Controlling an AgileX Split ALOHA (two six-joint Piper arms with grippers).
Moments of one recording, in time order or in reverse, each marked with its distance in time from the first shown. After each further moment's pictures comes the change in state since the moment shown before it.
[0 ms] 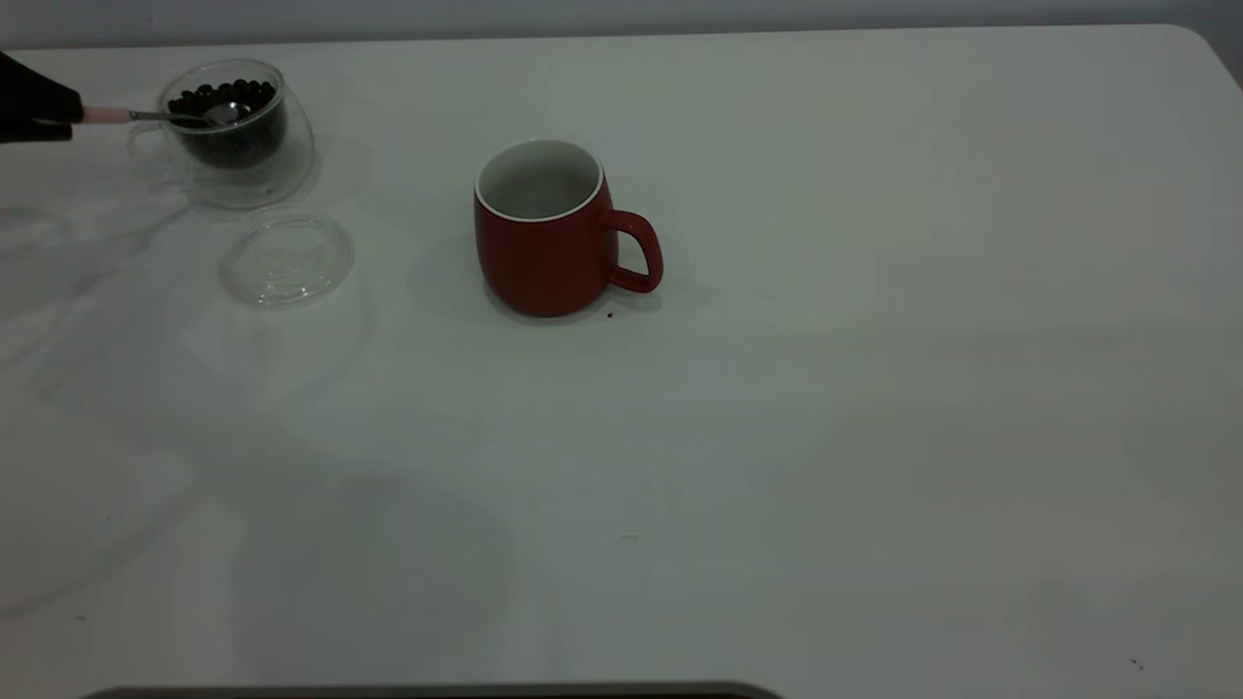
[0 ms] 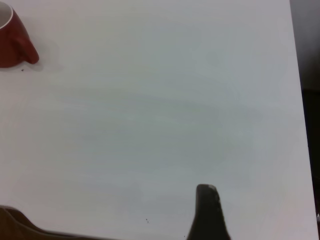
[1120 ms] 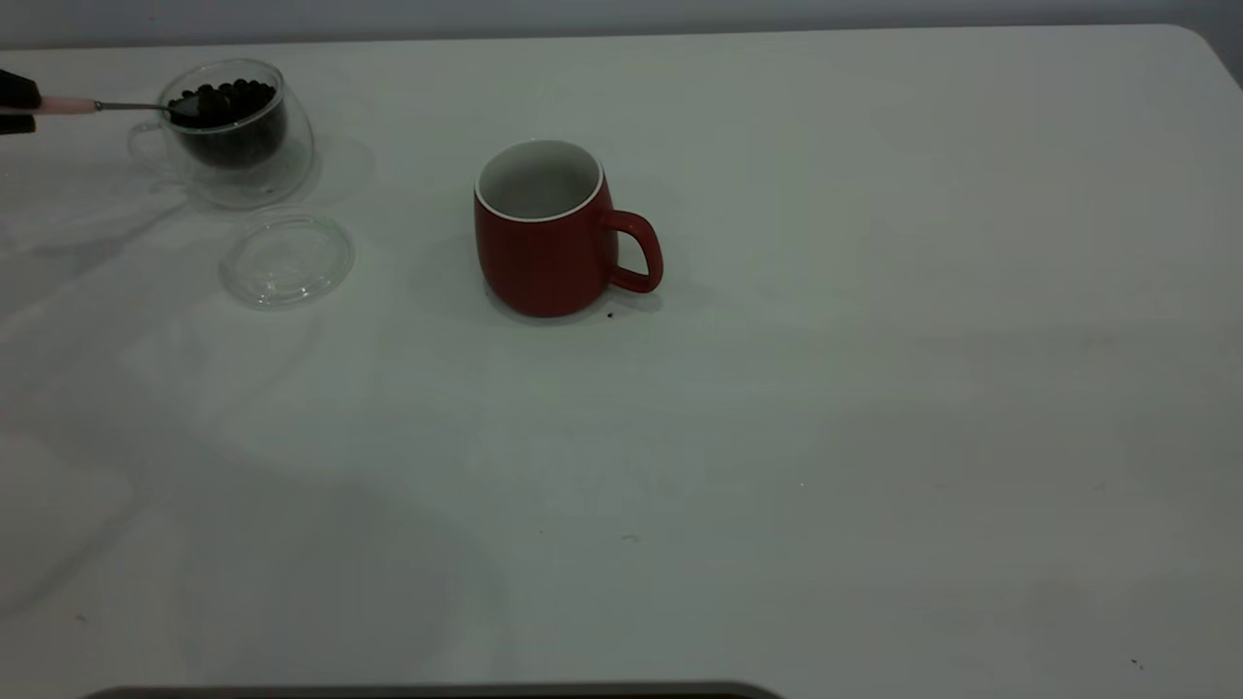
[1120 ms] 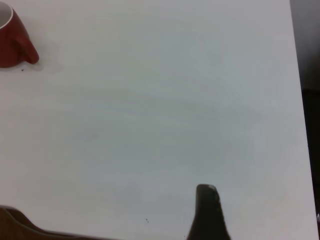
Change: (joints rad) left arm 0.087 0.049 -0.034 -0.028 0.167 -0.173; right arm 0.000 0.000 0.000 0.000 0.000 0.000
